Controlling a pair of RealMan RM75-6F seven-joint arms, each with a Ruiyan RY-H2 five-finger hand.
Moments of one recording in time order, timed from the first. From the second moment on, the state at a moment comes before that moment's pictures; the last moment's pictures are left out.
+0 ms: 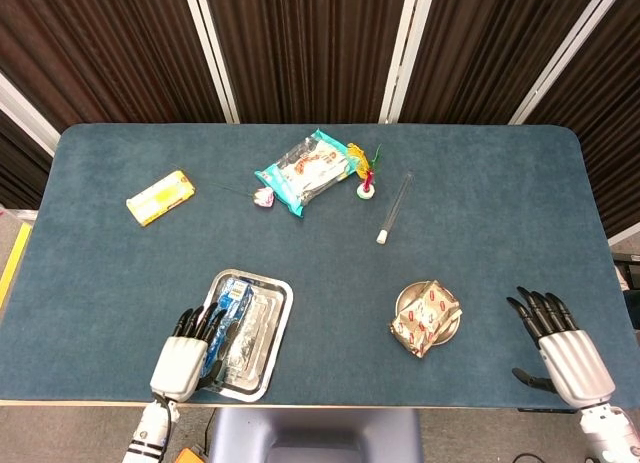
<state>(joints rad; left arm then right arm) -0.18 -1.66 -0.01 -1.75 1.41 1.31 0.68 0.07 -1.07 -0.07 -1.62 -1.70 1.48 0.00</state>
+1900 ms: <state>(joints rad) -0.43 -1.78 -0.23 -1.46 1.40 1.33 0.58 0.07 -1.07 -0.05 -1.65 -1.64 1.44 -0.01</state>
